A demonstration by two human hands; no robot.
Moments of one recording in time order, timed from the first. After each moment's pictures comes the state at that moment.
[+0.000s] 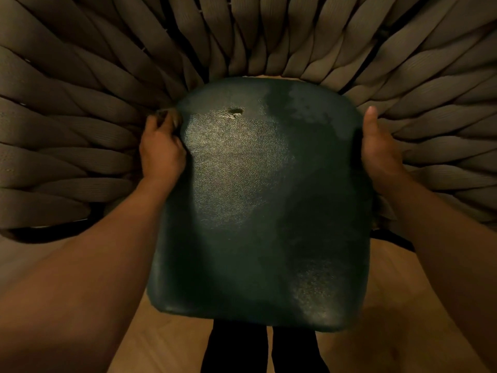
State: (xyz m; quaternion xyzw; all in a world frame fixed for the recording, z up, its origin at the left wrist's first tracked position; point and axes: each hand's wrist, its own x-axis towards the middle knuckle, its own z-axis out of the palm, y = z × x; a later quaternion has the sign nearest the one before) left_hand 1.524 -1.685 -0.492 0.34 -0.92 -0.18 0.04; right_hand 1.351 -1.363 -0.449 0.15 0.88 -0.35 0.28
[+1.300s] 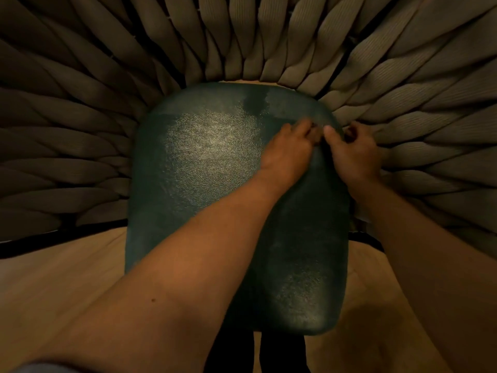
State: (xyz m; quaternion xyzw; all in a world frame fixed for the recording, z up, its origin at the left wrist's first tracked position) left_hand 1.397 -1.475 -0.482 0.02 -0.98 -0.19 -0.08; right_hand 1.350 -1.352 -0.457 0.11 0.90 -0.37 0.21
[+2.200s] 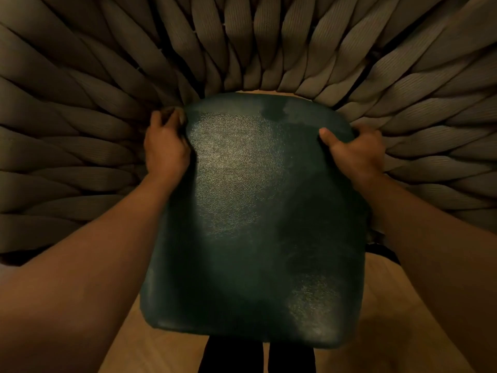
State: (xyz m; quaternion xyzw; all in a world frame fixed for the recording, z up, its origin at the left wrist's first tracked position) left_hand 1.487 -1.687 -0.494 0.32 -0.93 -0.18 0.06; right_hand 1.331 -1.383 -0.471 0.09 0.94 -0.27 0.21
